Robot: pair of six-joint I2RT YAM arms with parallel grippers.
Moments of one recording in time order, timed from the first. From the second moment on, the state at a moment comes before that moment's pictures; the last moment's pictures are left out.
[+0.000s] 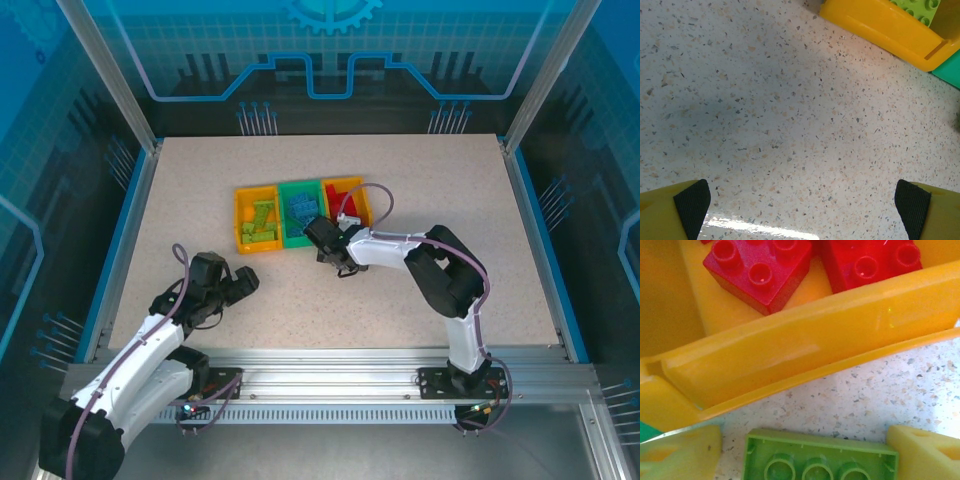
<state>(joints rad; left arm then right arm) -0.28 0.78 0.42 -0.58 -0.02 -0.83 0.80 2.01 1.28 -0.53 0.44 0.96</state>
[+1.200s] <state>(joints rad) -0.28 0.76 0.39 -0.60 -0.07 -0.88 0.86 2.03 1.77 -0.55 0.18 0.70</state>
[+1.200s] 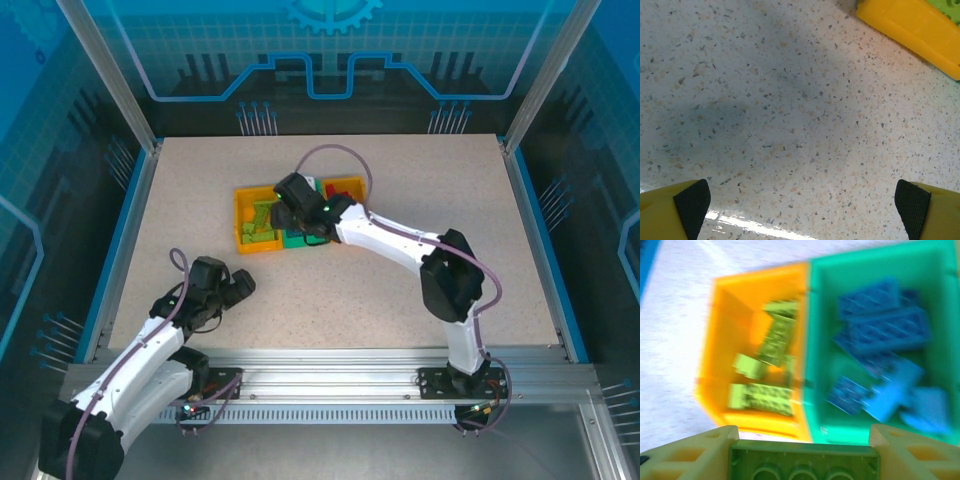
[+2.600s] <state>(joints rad) -0.28 0.76 0.43 -0.66 -0.18 -0.82 0.69 1.36 1.12 -0.21 0.22 0.09</state>
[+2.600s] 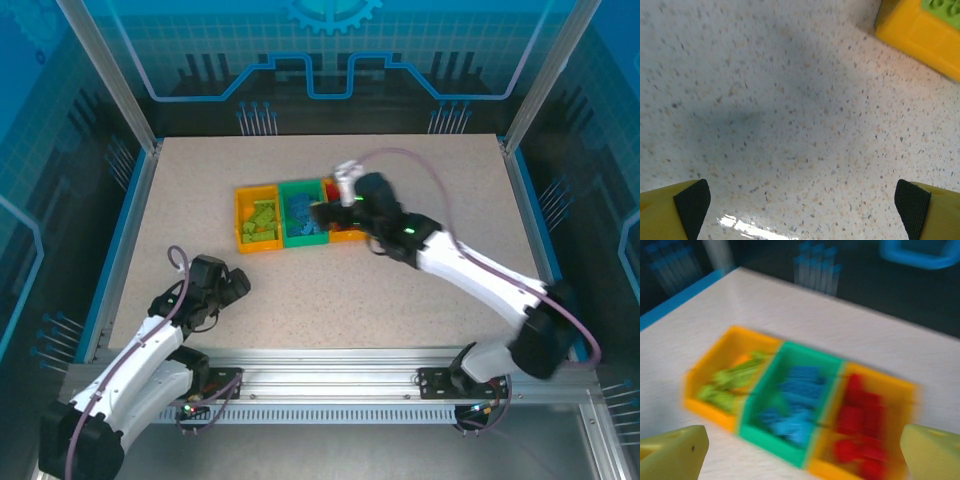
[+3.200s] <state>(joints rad) -0.27 0.91 0.44 -0.18 -0.55 -0.37 0.10 1.35 0.35 0.53 0.18 -0.02</state>
